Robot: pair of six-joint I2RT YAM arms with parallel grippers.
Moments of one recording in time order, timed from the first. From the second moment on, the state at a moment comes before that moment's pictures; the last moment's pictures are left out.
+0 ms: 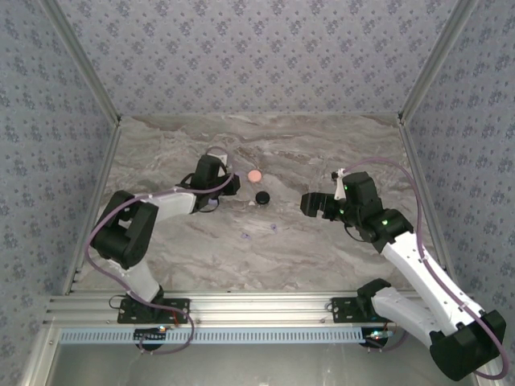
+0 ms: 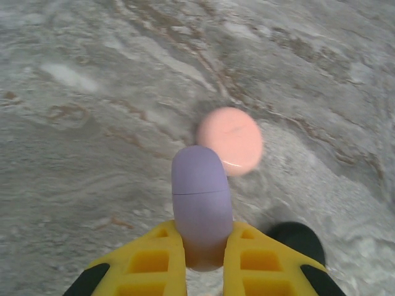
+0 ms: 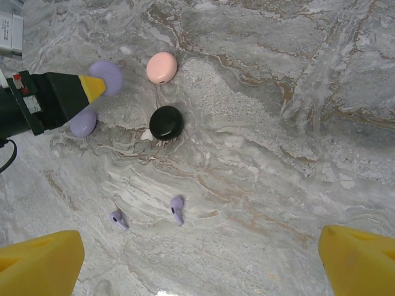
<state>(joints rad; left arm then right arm) -0.48 1.74 0.91 0.14 0.13 -0.49 0.43 0.90 0.81 -0.63 -0.13 0.47</state>
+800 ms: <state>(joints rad) -0.44 1.84 0.99 0.02 0.11 -0.49 0.43 0.88 0.80 -0.63 -0.18 0.47</state>
